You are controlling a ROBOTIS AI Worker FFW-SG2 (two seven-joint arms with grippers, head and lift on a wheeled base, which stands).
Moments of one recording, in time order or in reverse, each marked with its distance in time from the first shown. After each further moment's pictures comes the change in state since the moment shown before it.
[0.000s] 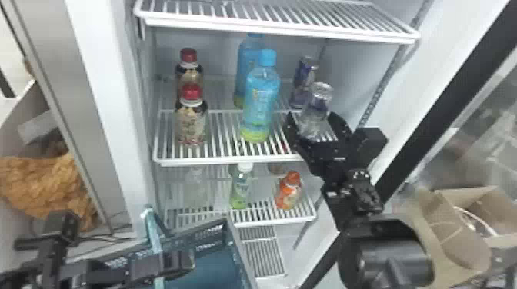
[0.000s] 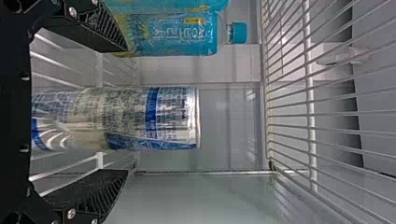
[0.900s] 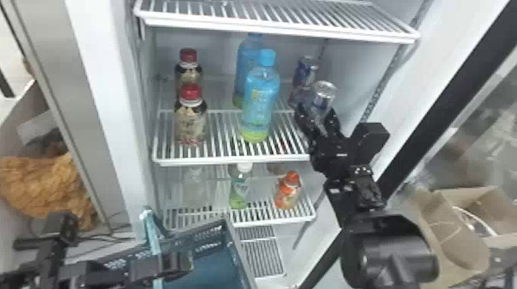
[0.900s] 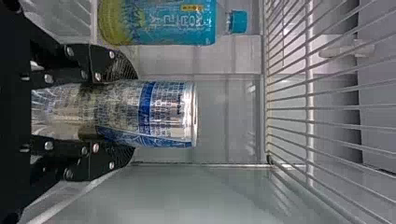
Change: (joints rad) left arm 0.003 0.002 0.000 0.000 -0.001 0.000 0.000; right arm 0.001 -0.008 -0.001 -0.040 0.018 0.044 -0.043
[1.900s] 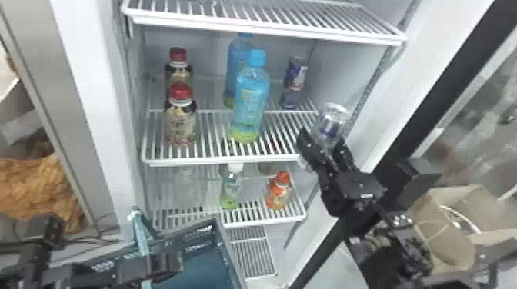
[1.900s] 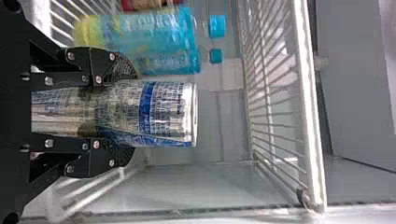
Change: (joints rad) left arm 0.000 -0.004 0.006 0.000 -0.002 0.000 0.000; right arm 0.404 -0.024 -0.040 -0.530 -0.125 0.202 0.025
